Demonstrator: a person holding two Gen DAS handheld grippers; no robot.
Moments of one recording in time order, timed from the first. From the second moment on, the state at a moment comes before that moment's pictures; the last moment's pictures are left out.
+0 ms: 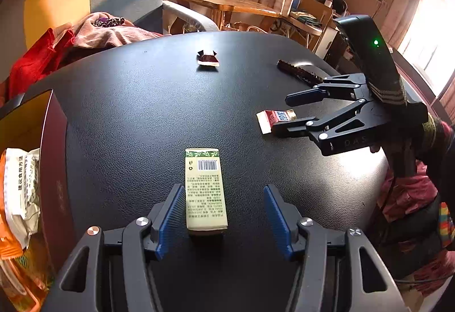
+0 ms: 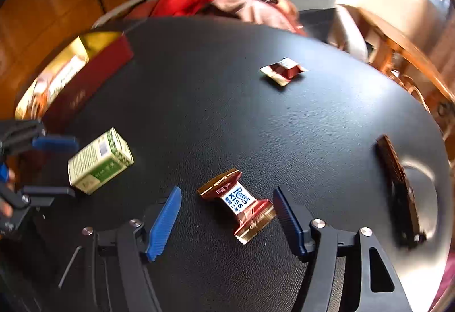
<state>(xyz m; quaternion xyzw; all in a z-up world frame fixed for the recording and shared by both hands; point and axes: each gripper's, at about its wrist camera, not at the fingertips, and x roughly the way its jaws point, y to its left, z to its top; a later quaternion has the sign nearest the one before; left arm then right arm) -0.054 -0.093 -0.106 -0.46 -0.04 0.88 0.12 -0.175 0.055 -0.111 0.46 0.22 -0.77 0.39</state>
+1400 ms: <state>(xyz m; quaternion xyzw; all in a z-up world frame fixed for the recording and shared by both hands) 0.015 -0.113 -0.091 -0.41 -0.09 0.90 0.07 -0.057 0.036 -0.108 0.45 0.06 -0.81 0.37</state>
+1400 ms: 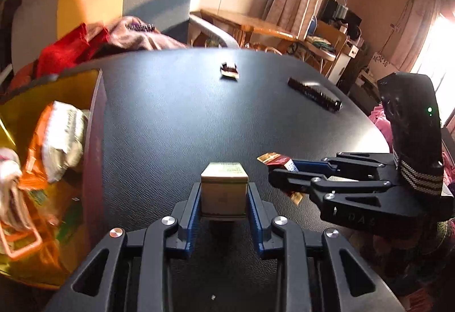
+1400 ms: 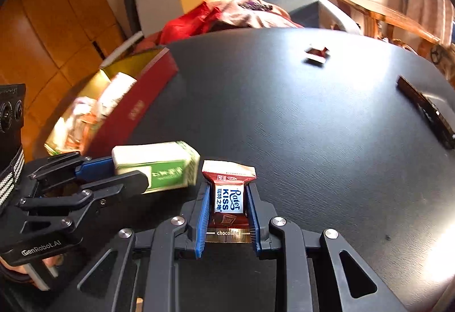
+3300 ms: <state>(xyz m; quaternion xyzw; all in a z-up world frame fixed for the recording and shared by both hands) 0.125 -0.286 -0.047 -0.33 -0.14 0.91 -0.20 0.002 -0.134 -0.052 0.37 0.07 -0.79 0.48</state>
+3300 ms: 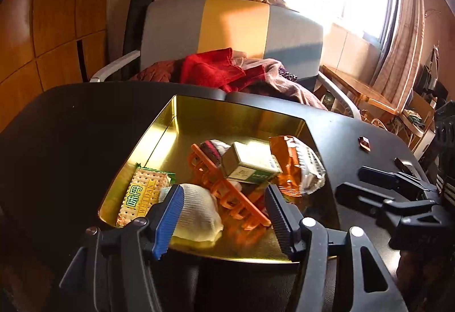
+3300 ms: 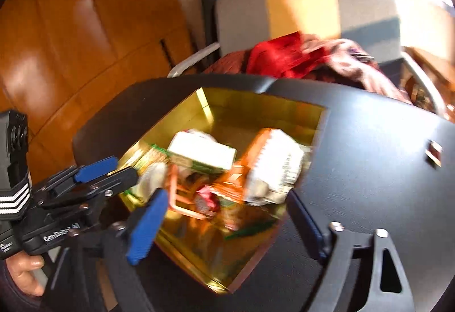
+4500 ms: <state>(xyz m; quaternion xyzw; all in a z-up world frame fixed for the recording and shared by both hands) -0.121 -0.083 -0.076 -0.46 -0.03 0.89 0.02 -0.112 0.185 -0.113 0.44 -0.06 -0.88 0.16</state>
